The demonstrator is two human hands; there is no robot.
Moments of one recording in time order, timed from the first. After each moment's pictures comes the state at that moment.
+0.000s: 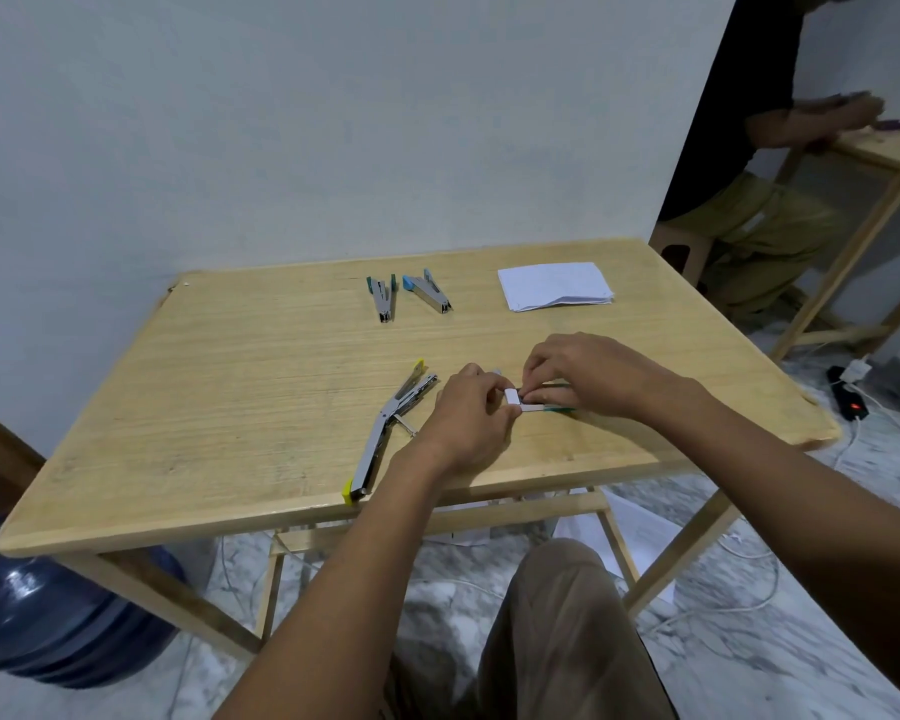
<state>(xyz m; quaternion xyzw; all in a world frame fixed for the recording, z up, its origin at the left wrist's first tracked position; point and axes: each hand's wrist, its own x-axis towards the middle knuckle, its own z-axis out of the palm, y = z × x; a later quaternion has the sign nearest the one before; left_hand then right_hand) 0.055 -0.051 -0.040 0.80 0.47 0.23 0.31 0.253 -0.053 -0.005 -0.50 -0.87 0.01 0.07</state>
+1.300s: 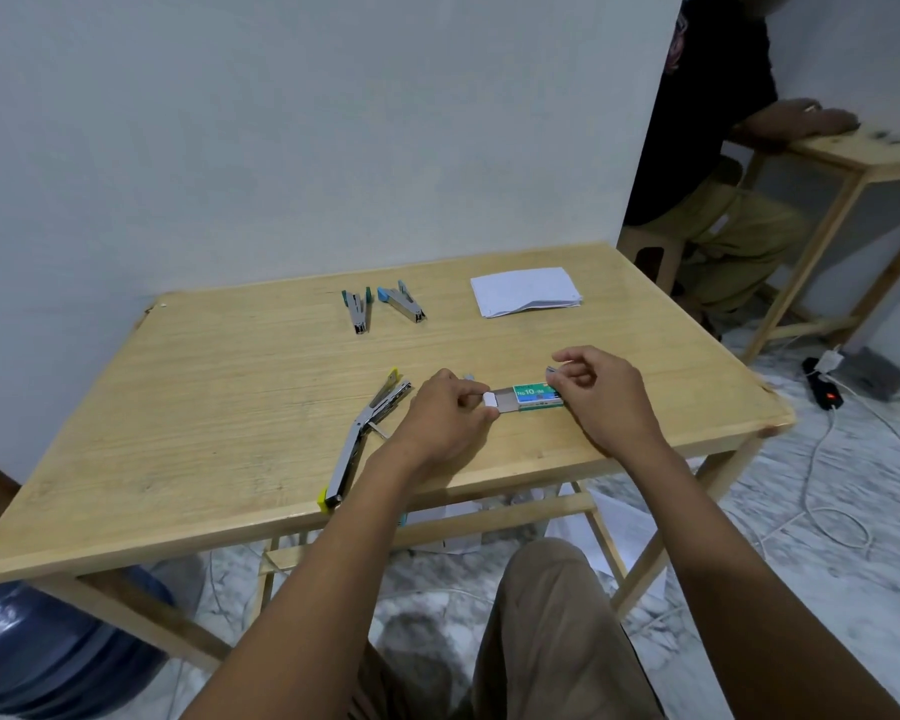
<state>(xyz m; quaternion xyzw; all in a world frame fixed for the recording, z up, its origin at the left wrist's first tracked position) 0.059 -0.057 -0.024 0.79 0.49 0.21 0.32 0.258 -0.100 -0.037 -0.69 -0.52 0.18 0.48</state>
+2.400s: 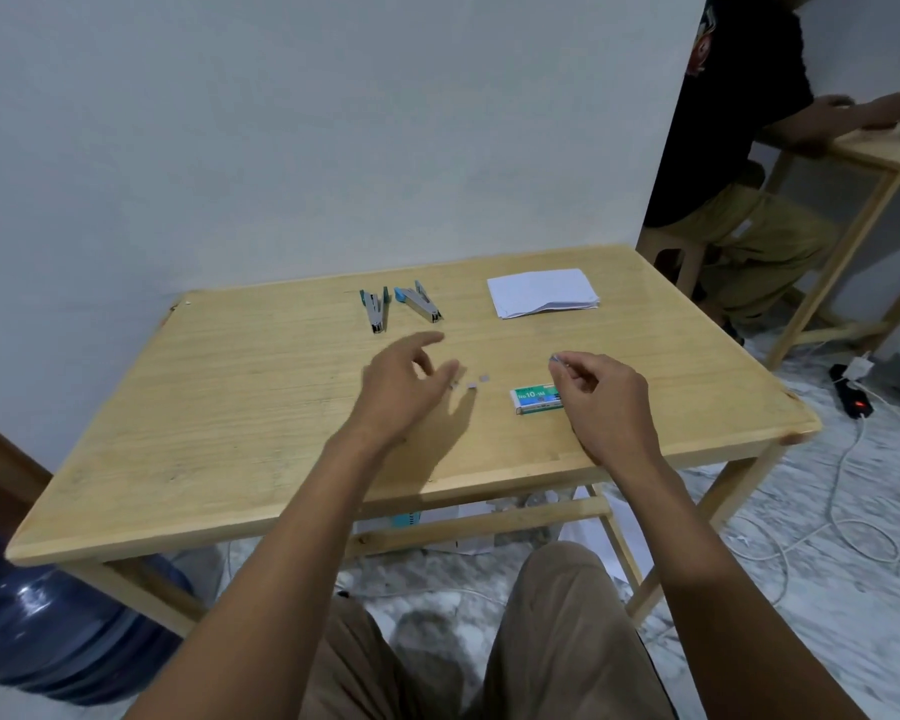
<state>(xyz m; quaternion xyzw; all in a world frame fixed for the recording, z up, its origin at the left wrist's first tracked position) 0.017 -0.041 -0.002 0.72 0.53 0.33 0.28 0.230 -0.109 -0.033 -0.69 -0.50 0.12 0.51</state>
